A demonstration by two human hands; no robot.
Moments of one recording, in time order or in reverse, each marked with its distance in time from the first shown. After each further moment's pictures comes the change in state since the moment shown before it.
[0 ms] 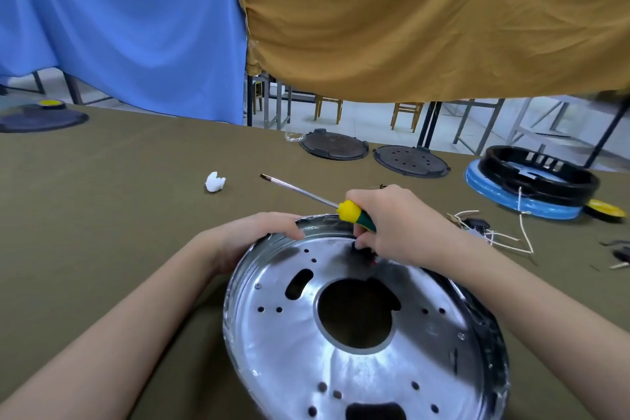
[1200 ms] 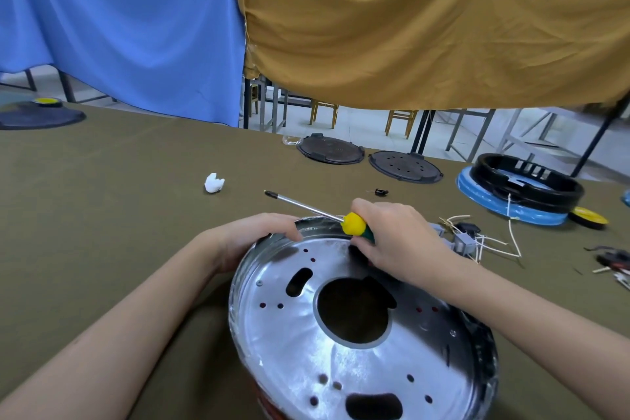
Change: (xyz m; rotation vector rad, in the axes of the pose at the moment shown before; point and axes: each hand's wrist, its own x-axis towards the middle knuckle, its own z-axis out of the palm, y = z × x) left_hand -0.030 0.013 0.016 -0.174 0.003 0.020; right_hand -0.007 0.012 0.029 -0.176 0.230 -0.114
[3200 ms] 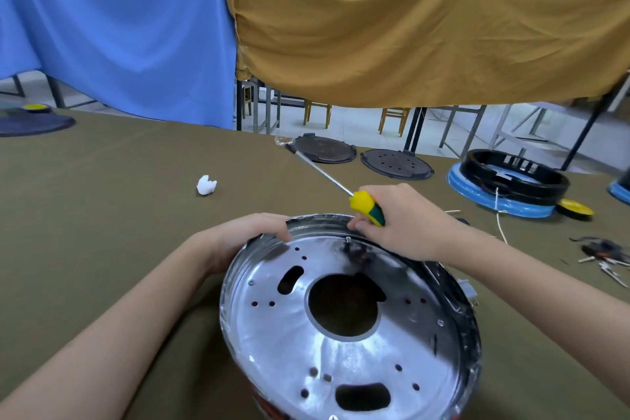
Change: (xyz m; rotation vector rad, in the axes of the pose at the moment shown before) left_hand 0.022 -0.007 -0.006 0.118 -0.051 -0.099; right_hand -0.001 0.011 -0.035 0.271 -0.111 0.063
